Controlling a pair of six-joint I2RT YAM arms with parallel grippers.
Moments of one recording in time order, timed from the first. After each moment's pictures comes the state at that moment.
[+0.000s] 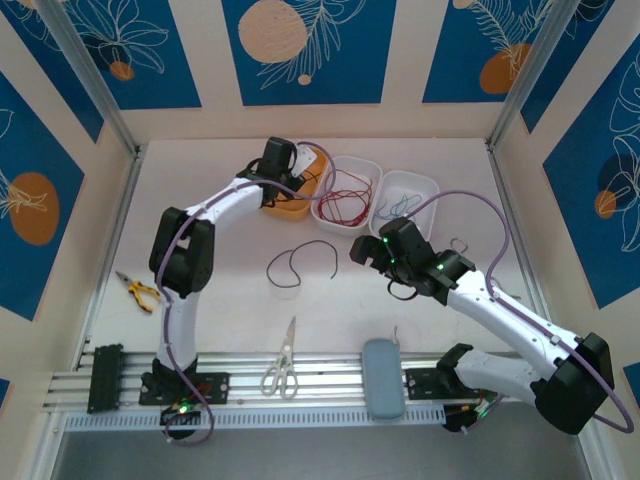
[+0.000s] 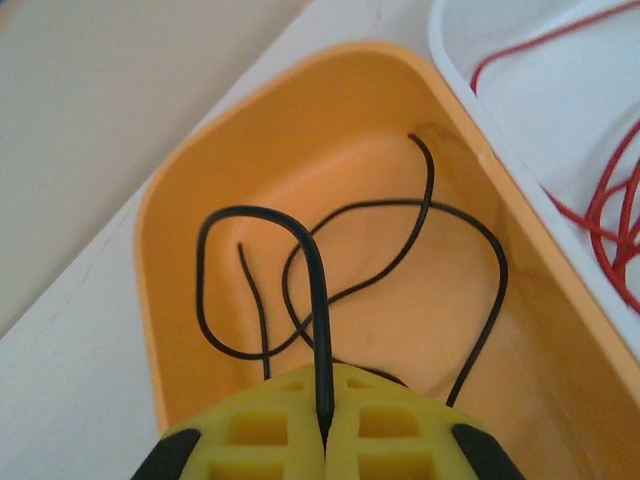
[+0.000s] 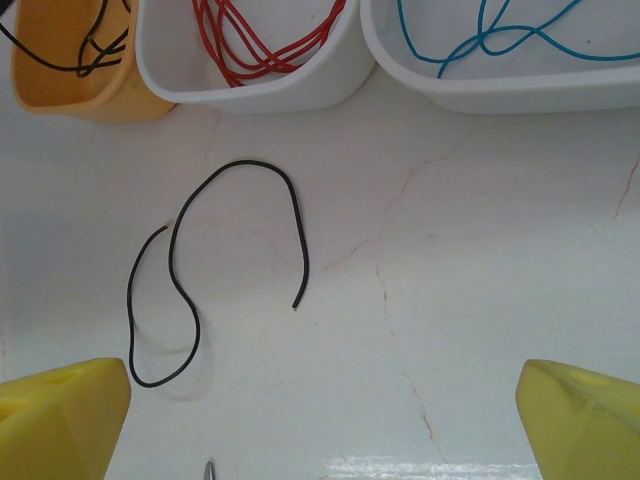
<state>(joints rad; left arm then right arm) -0.46 2.11 1.68 -0.26 -0.11 0.47 0.67 1.06 0.84 -0.65 0.14 0.95</state>
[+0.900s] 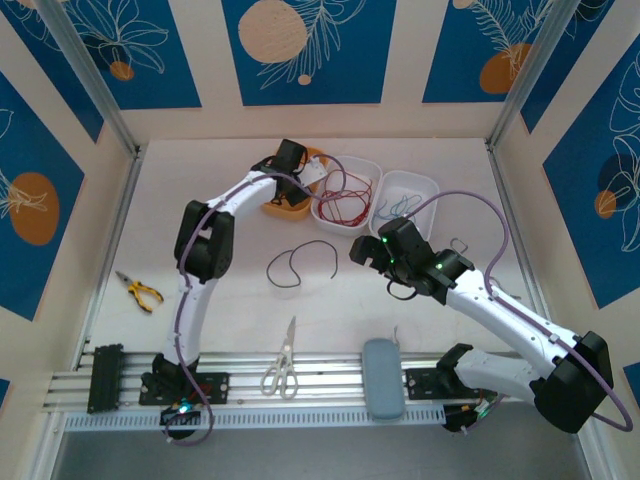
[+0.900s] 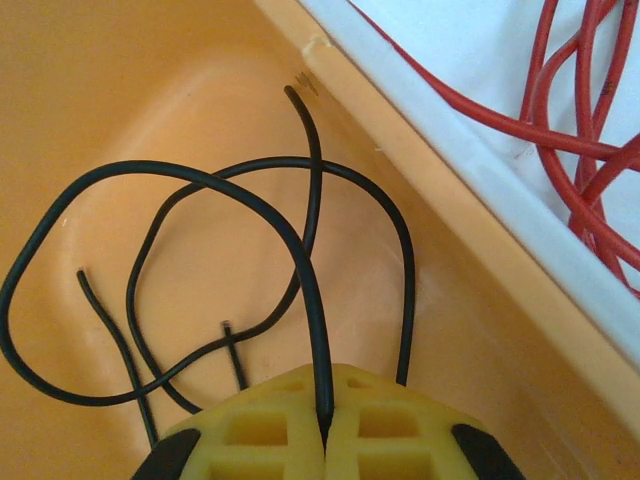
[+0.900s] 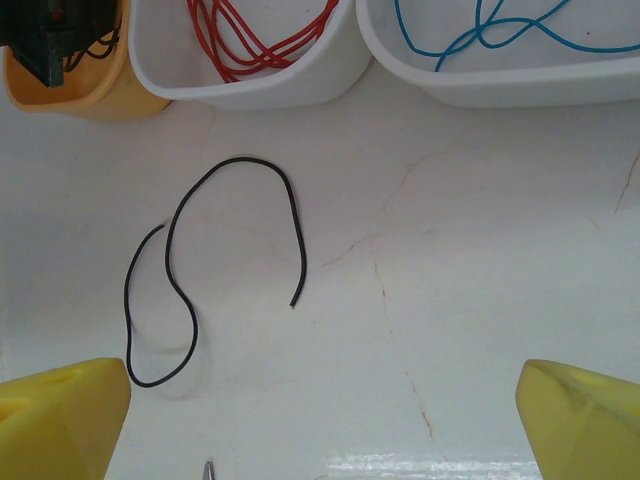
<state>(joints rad) -0.46 2.36 1.97 -0.53 -0.02 0.64 0.67 1.07 0.84 -0.65 0.14 0.96</state>
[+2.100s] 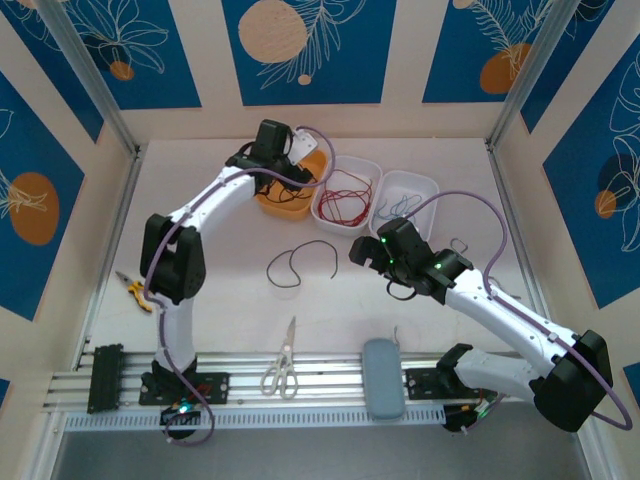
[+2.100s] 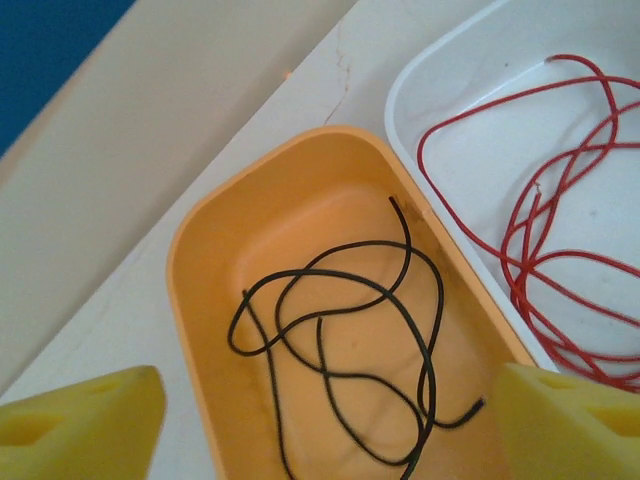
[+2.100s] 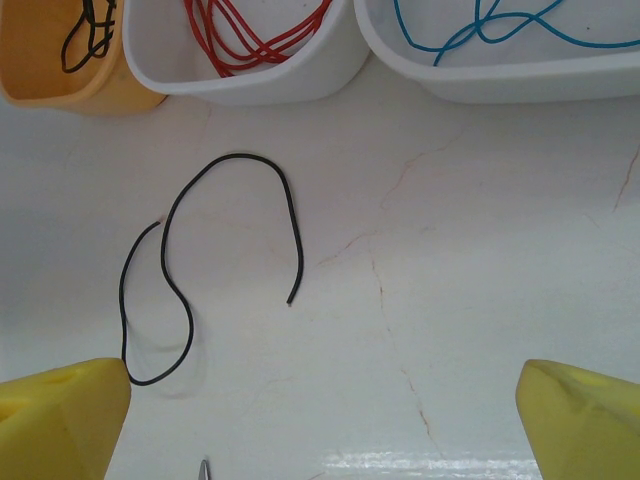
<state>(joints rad) -0.45 2.01 1.79 -0.46 -0.02 0.45 0.67 1.07 0.84 -0.65 0.14 0.96</state>
